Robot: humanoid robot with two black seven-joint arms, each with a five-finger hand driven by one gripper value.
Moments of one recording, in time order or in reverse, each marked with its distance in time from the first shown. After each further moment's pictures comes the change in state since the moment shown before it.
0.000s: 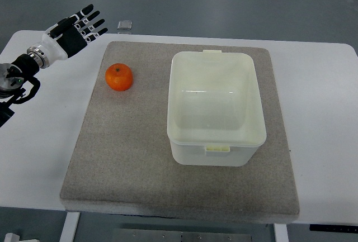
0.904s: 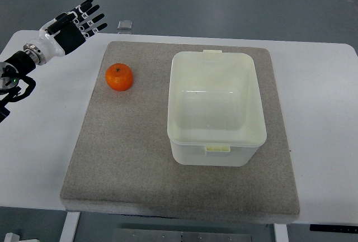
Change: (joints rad) left arm -0.009 0.017 0.001 0.007 0.116 -0.117 -0.022; right arm 0.000 0.000 0.000 0.000 0.000 0.000 0.000
